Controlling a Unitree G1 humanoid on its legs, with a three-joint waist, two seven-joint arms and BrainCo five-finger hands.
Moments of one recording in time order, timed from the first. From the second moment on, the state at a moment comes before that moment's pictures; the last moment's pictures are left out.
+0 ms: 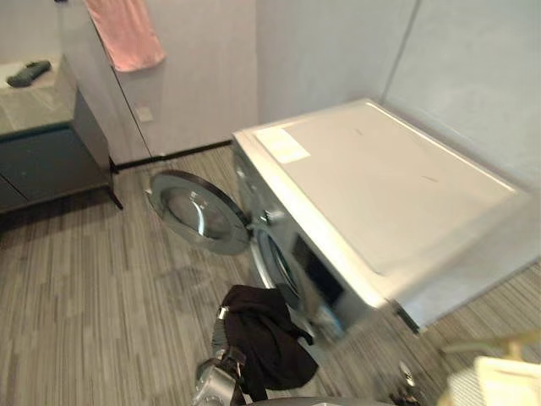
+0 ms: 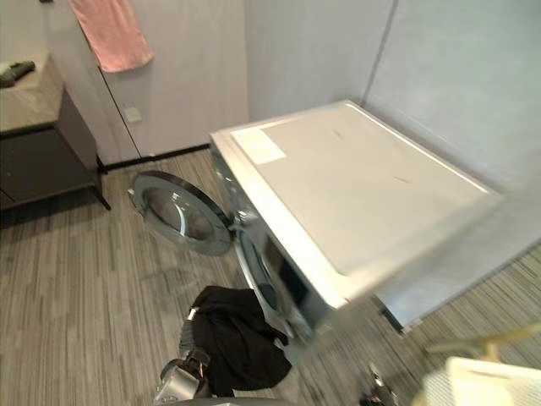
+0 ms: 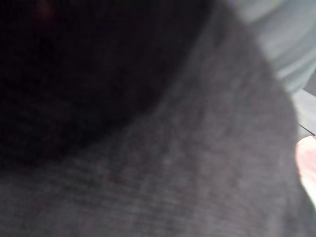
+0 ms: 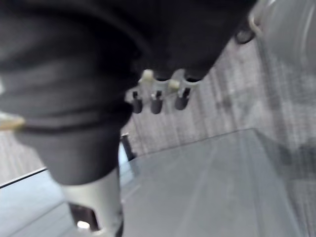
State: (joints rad) left arm 0.25 -0.01 -0.07 0.44 -0.83 -0.07 -0.10; right arm 0.19 0.09 -0.55 0.92 0.81 -0.07 -0.06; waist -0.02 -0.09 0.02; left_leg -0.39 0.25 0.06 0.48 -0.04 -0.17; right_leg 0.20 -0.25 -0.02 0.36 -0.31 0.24
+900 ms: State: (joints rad) left arm 0.29 -0.05 -0.07 0.43 -0.77 -0.06 -0.13; right arm 0.19 0.06 -0.41 0.88 0.78 -0.09 -0.07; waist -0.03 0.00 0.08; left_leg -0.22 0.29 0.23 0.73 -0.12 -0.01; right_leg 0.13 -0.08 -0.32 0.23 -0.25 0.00
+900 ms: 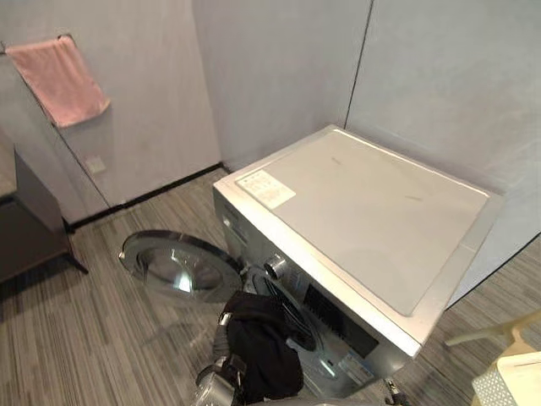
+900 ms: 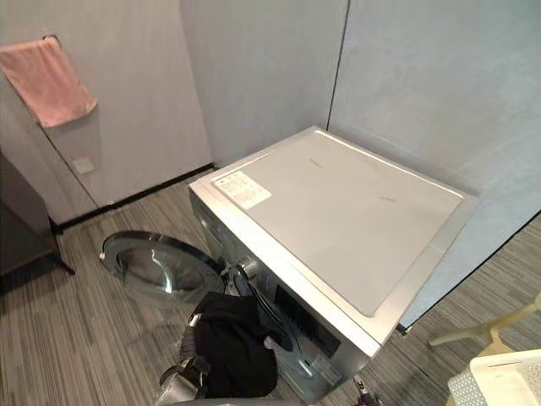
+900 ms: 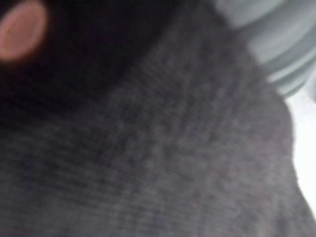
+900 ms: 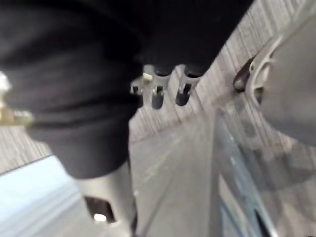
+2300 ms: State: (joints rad) left arm -0.44 0.14 0.16 0.30 -1.06 -0.22 0.19; right arm 0.05 -0.01 -0.30 0.54 0.87 -0.15 -0.07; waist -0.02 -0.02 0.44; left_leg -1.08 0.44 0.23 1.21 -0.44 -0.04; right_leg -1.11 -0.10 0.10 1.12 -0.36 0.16
